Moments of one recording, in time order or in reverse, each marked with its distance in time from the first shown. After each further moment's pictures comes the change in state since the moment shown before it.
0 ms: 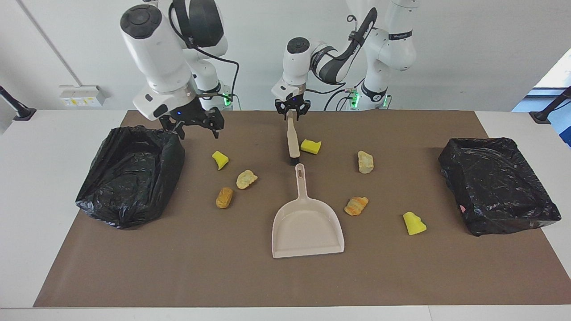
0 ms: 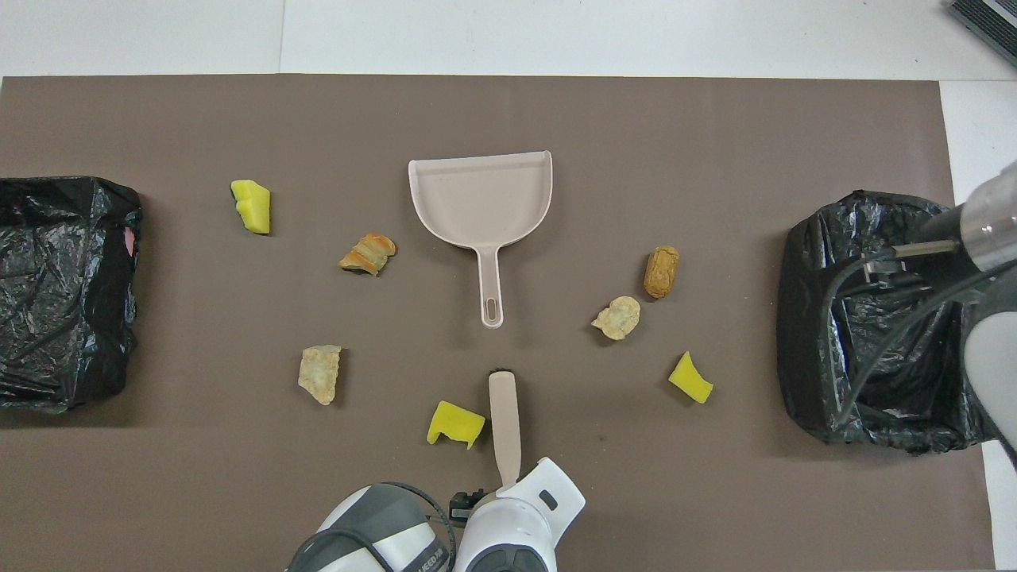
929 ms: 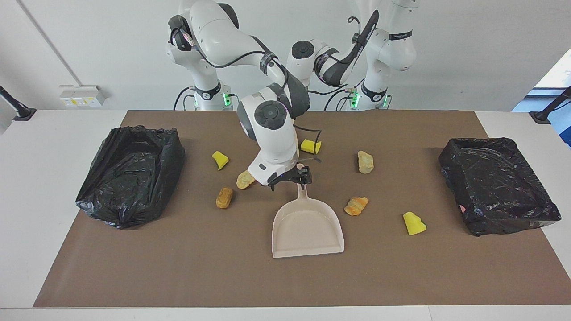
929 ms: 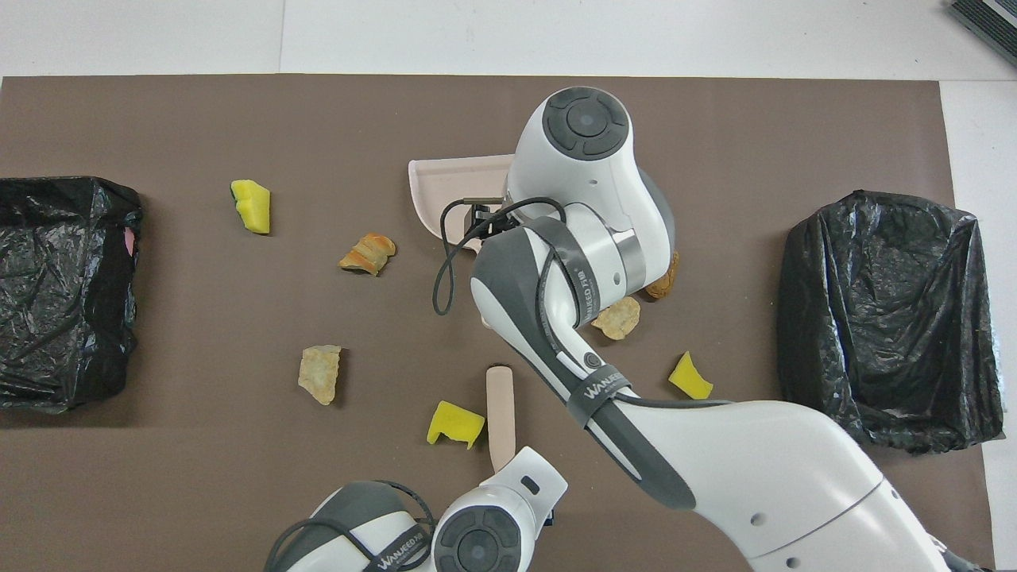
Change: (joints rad) left arm 0.037 0.000 0.020 -0.001 -0.092 -0.051 0.073; right arm 0.209 0.386 0.061 0.097 0.038 0.377 0.225
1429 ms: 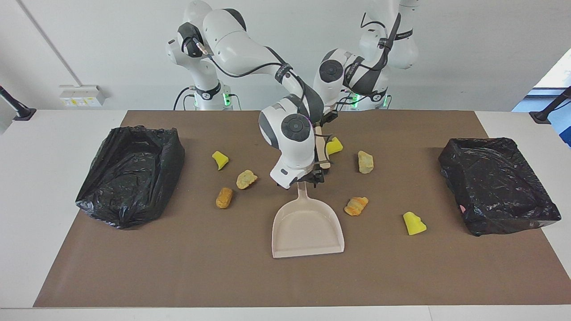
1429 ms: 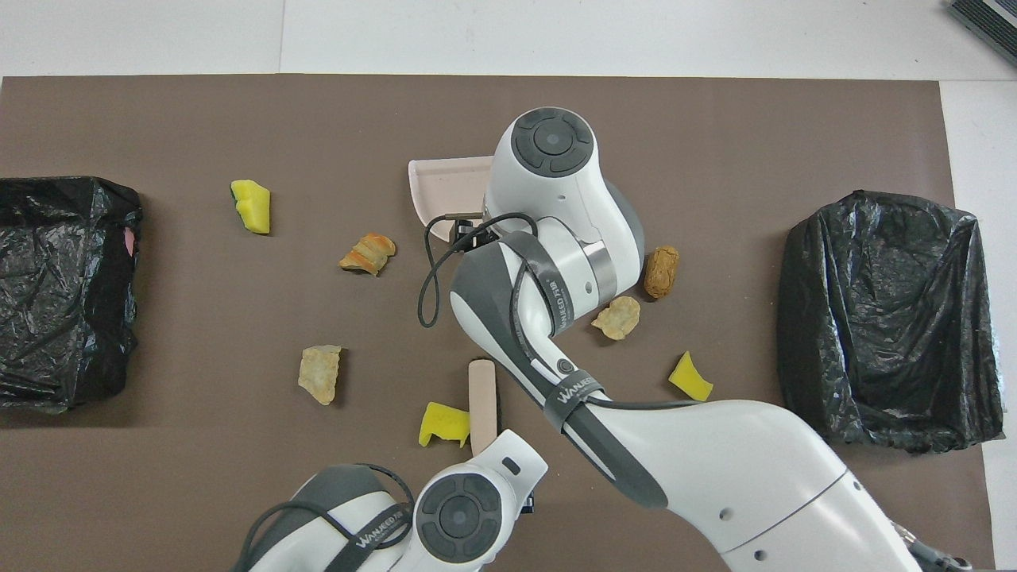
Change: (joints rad) left arm 0.252 -0.025 0.011 0.008 0.044 -0.231 0.143; right arm 0.058 0.031 0.001 -0.036 0.000 -0.005 0.007
